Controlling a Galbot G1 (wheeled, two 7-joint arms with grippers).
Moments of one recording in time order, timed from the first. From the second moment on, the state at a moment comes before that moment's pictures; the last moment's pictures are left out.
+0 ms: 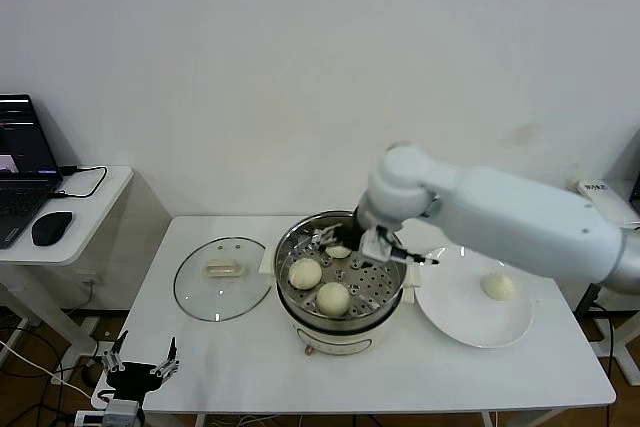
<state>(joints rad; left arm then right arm) 1.68 -1.47 -0.80 -2.05 0.23 0.20 0.09 0.39 0.86 -0.94 1.70 -0.21 0.18 -1.20</state>
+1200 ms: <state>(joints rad) 1.67 -1.45 -0.79 -2.02 0.20 0.22 0.10 0.10 0.61 -0.70 1.22 -0.04 -0.25 -1.16</state>
